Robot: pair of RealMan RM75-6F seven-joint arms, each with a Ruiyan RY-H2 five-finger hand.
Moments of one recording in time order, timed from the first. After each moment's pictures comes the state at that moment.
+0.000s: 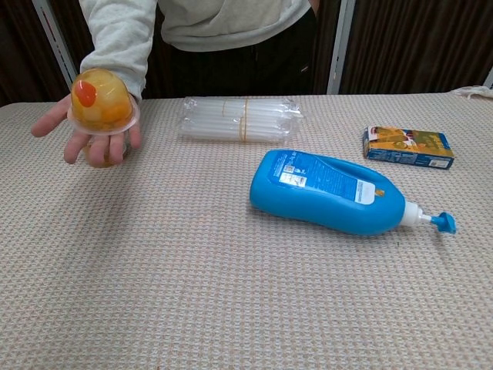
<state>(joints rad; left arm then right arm) -0.11 -1.11 -0.01 -1.61 1.52 1.45 0.12 0.09 -1.16 0.05 -1.54 -1.59 1.53 -0.09</state>
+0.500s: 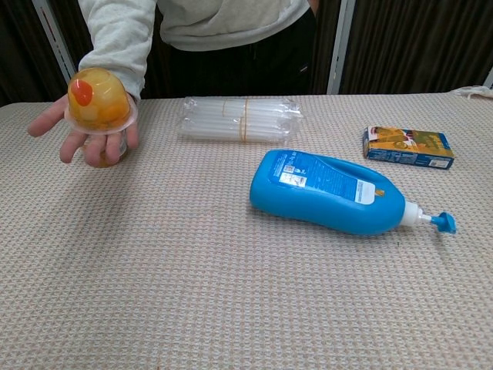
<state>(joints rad) -0.17 -1.08 -0.05 -1.68 1.51 1.39 0.17 0.08 -1.16 0.04 -1.54 -1.60 1.53 -0.12</state>
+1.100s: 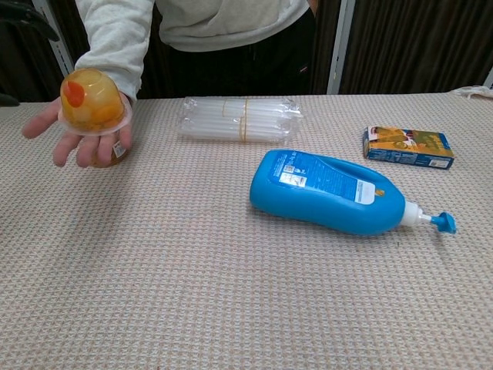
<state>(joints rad) -0.60 -1.01 -0.29 -2.04 0.86 1.07 0.68 0.09 -1.13 0.03 -1.56 -1.56 1.48 -0.12</state>
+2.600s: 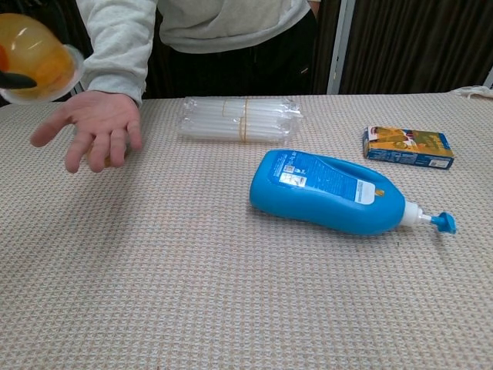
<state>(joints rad) -0.72 -1.01 -0.02 -2.25 1.00 1.41 0.78 0.09 -1.12 0.03 -1.59 -1.54 1.47 -0.12</state>
